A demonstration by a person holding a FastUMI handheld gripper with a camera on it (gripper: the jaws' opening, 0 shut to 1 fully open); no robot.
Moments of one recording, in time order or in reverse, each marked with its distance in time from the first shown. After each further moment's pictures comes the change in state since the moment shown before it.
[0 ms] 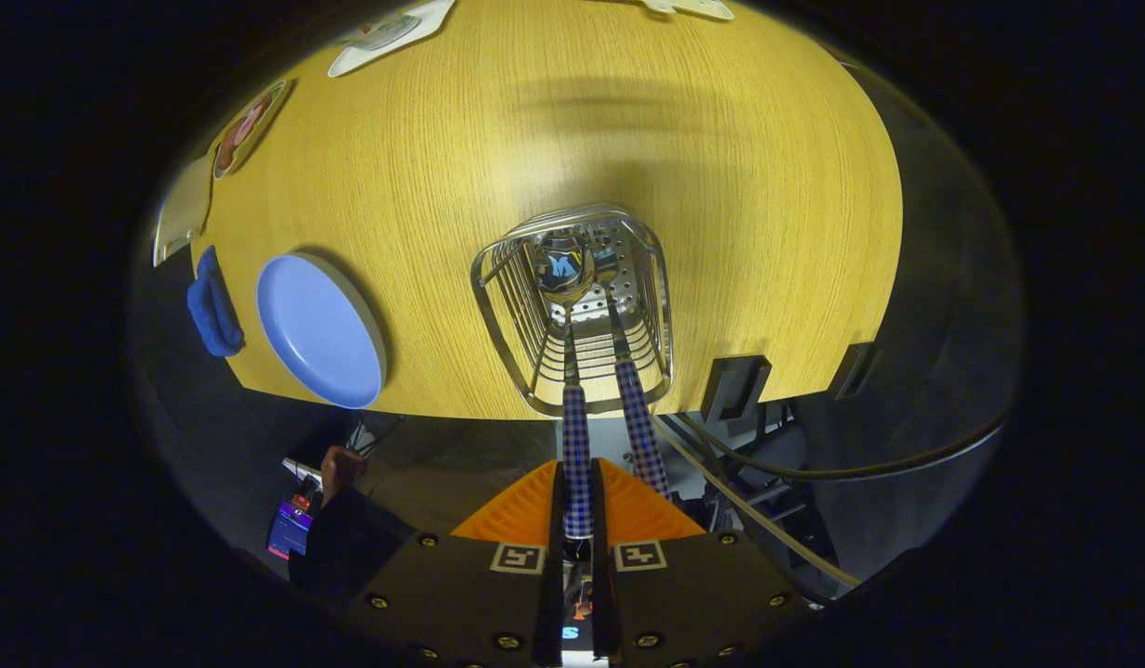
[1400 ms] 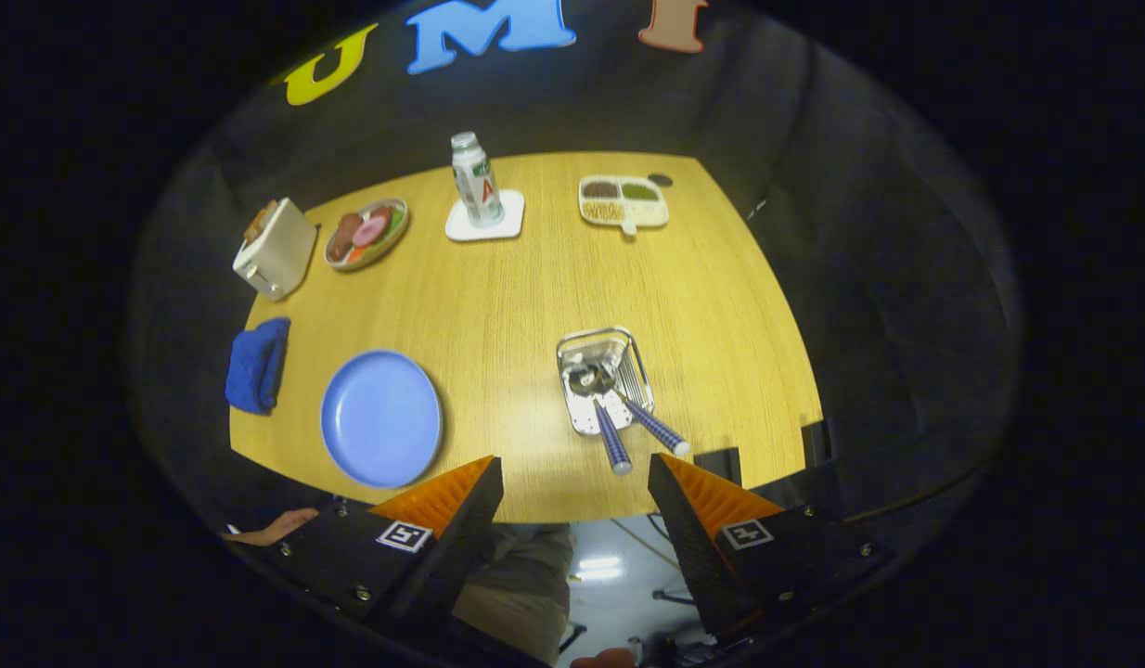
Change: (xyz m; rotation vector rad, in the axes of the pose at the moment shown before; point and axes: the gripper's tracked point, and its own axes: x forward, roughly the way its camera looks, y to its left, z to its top) arm -0.054 0.036 -0.041 -0.010 -1.087 -0.049
